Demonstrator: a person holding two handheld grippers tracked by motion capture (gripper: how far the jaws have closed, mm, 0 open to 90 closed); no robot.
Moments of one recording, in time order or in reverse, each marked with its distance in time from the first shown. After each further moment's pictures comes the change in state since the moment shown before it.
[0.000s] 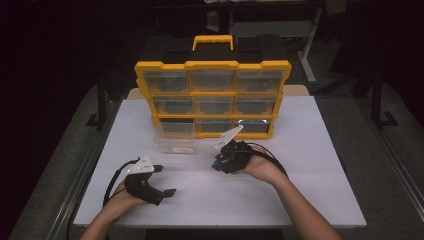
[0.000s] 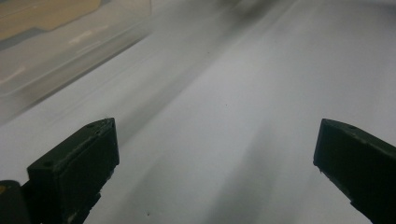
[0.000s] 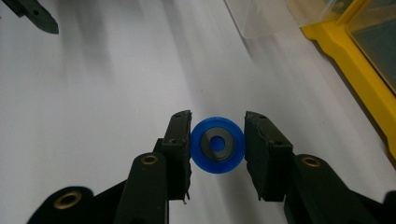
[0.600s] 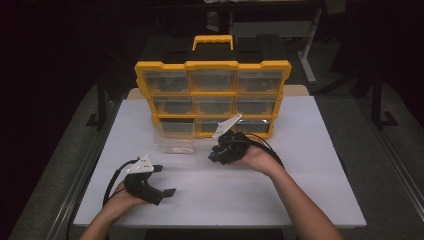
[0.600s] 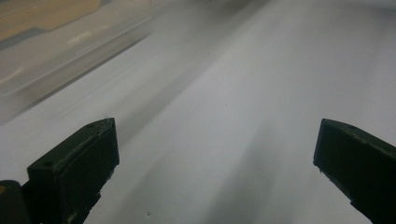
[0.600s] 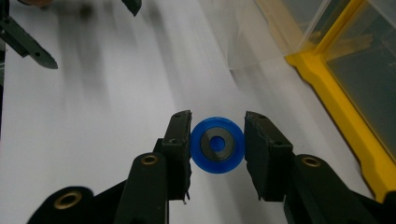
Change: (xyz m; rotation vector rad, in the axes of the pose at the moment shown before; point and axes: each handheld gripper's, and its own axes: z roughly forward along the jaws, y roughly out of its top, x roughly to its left) left arm 0.000 0.000 0.000 -0.005 -0.004 -0.006; right arm -0.013 0.021 -0.007 -0.033 0.008 0.018
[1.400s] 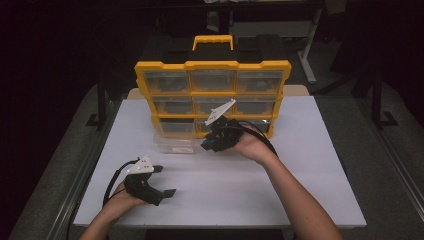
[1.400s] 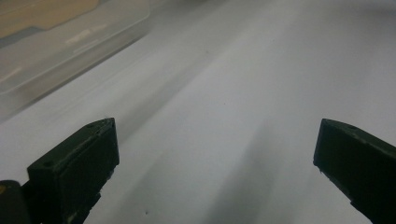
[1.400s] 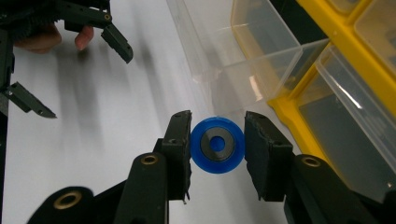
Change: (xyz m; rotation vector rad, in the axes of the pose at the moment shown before) left arm -0.001 -0.001 0.000 0.001 -0.004 0.002; right arm -0.007 0.038 -0.009 -0.034 -0.007 0.030
